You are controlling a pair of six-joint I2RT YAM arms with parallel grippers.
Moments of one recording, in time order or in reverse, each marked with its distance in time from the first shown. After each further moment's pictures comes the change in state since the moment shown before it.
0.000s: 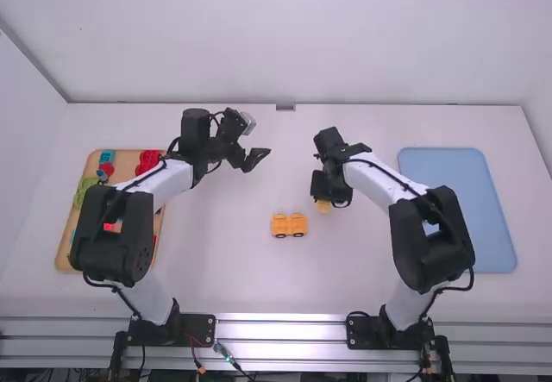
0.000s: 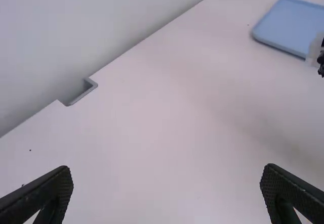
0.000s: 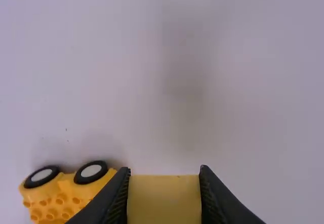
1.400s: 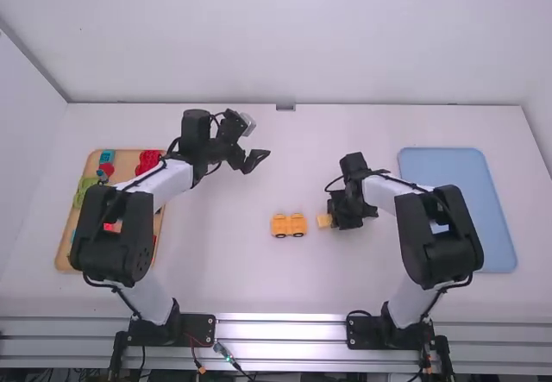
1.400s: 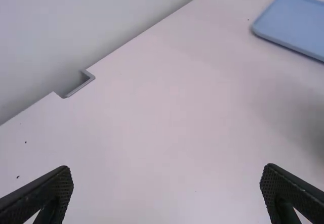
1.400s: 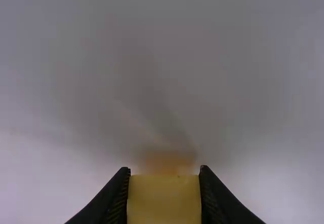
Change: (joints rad) left arm 0.000 0.000 0.000 -0.029 -0.004 0.000; right arm -0.142 0.000 -0.286 0.218 -0.211 1.064
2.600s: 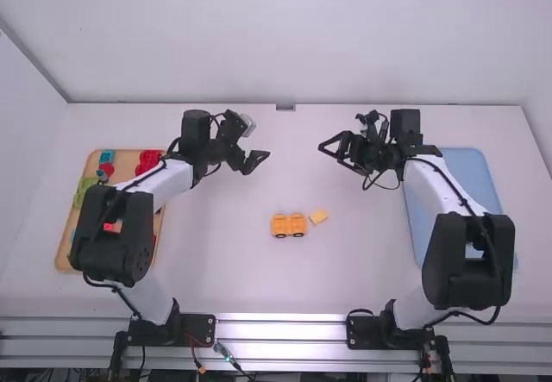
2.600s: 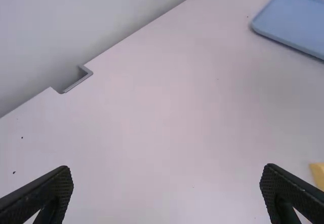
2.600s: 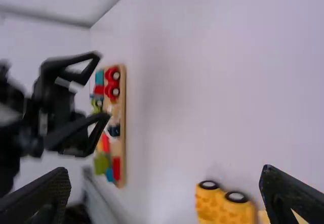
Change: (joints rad) left arm 0.001 0.000 0.000 -0.021 0.004 0.000; right arm -0.234 -0.162 0.229 0.118 -0.652 -1.316
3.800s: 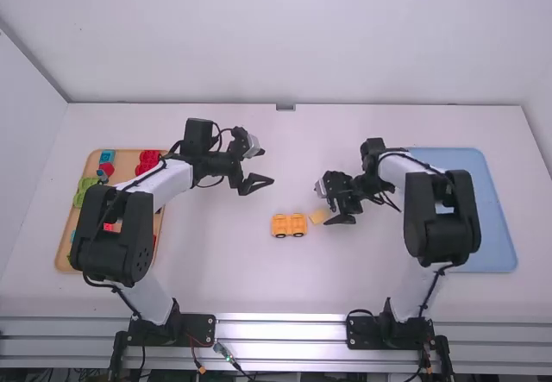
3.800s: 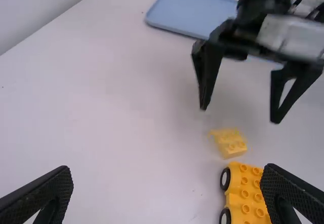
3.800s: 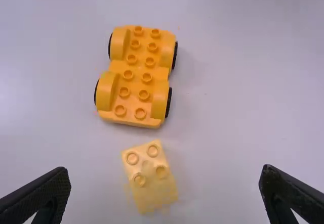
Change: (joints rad) left arm -0.003 0.000 0.000 -0.242 0.342 0.284; right arm 0.082 0.311 0.010 -0.394 0.121 -2.063
